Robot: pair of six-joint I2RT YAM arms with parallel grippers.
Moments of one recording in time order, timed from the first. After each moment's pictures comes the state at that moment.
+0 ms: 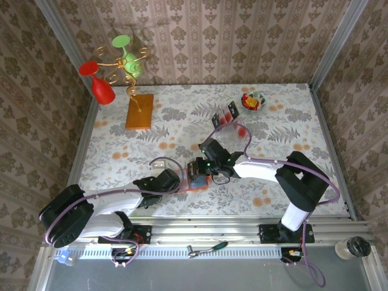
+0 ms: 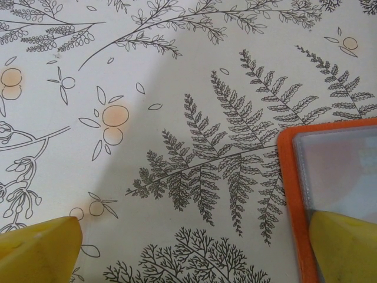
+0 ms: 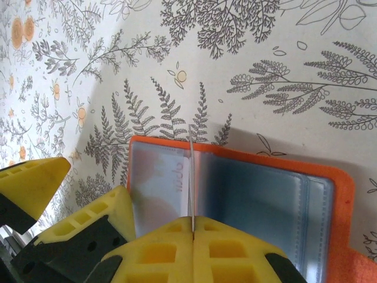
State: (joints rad) left arm -0.95 1.23 0.39 -0.26 -0.51 -0.83; right arm 0.79 1.70 0.91 -0.05 -0.19 0.82
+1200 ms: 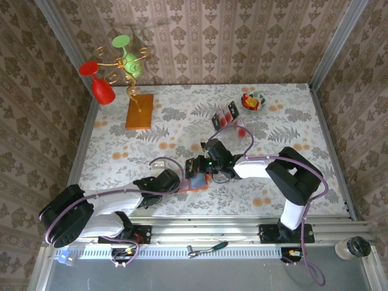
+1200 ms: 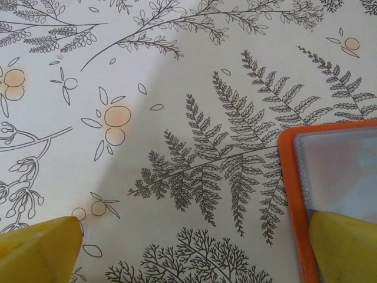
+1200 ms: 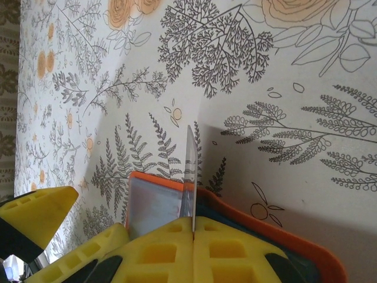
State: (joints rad) left arm -0.95 1.23 0.39 -0.26 -0.51 -0.83; right arm 0.74 1.78 0.84 0.21 -0.26 0.85
